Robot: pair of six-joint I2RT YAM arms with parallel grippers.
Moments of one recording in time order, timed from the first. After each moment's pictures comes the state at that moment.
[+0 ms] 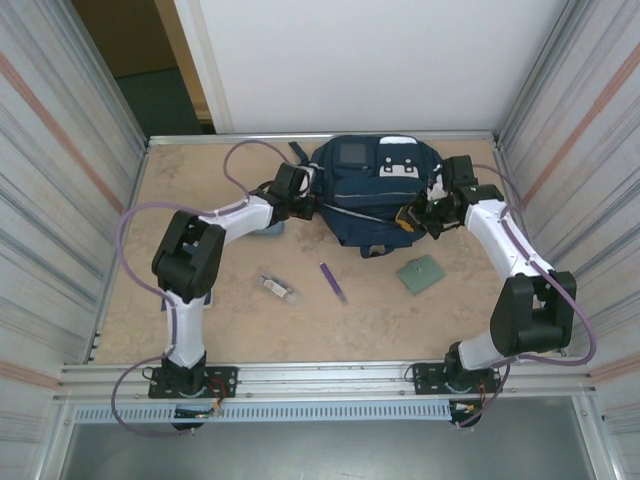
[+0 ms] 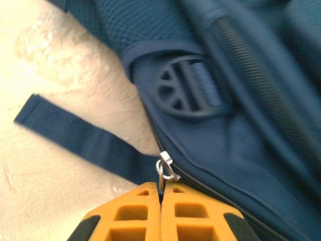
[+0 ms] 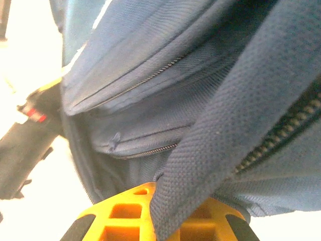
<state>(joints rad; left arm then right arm) -0.51 2.04 1.40 -0.20 -0.03 -0.19 0.11 1.48 1.22 -0.82 -0.54 0.72</state>
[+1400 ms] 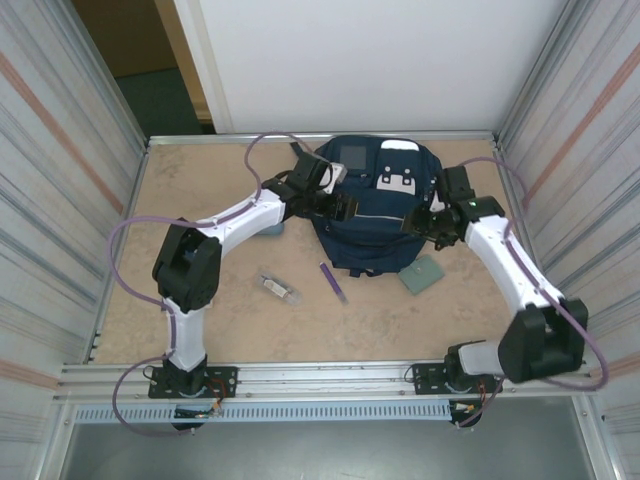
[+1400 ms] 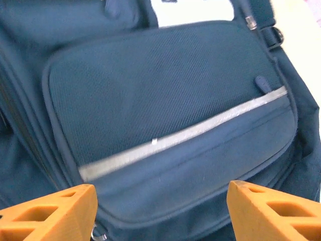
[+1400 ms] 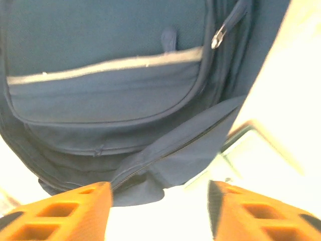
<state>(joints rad) -0.64 1.96 1.55 -0.42 0.24 -0.34 0.18 1.29 1.11 -0.85 -0.09 0.47</state>
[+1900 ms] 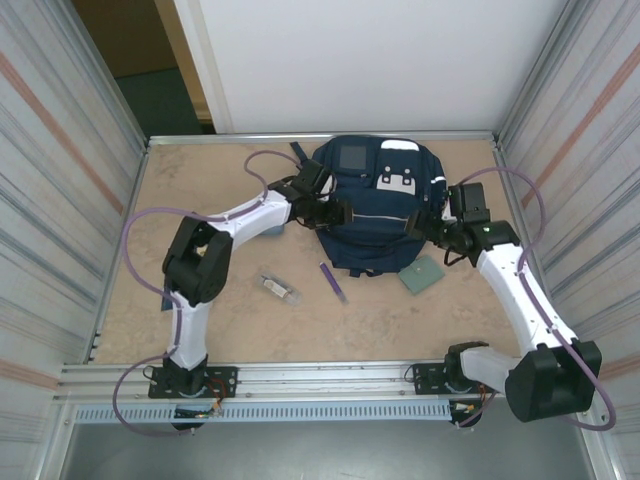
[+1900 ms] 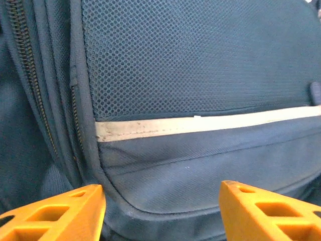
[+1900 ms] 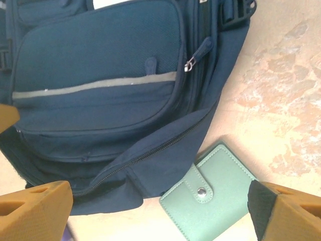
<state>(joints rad) -0.63 2.06 1.59 -0.49 0.27 -0.61 0.17 1.14 0.96 -0.74 -0.05 0.43</state>
